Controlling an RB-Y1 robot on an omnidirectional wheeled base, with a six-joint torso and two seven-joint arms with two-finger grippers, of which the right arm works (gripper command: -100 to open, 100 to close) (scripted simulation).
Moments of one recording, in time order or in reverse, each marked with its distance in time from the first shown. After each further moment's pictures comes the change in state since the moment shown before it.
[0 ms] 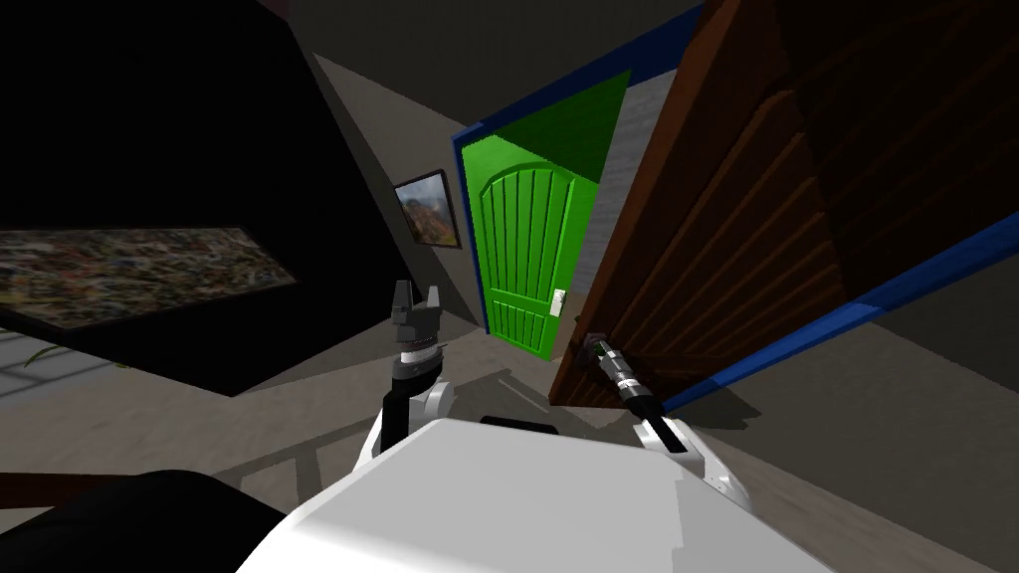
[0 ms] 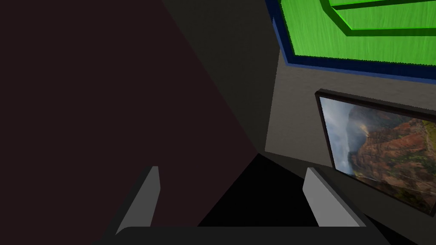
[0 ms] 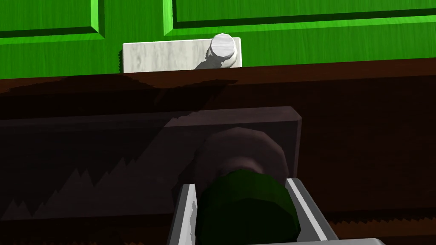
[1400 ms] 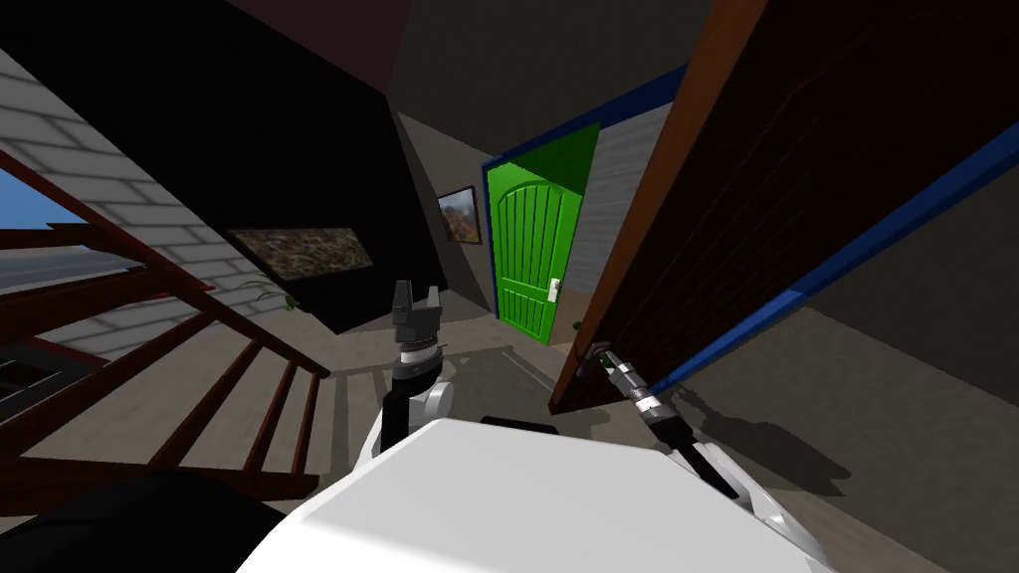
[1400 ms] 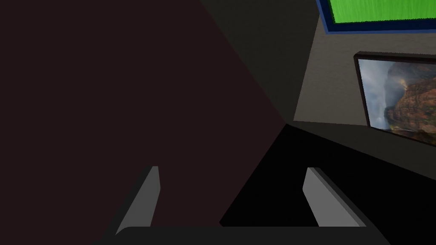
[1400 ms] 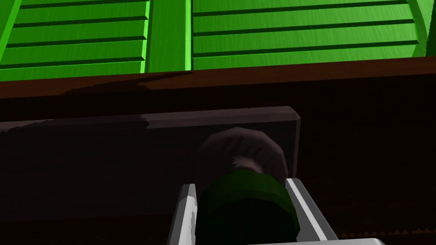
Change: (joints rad) arm 0.092 -0.122 0.028 0.024 0.033 -0.208 -0.119
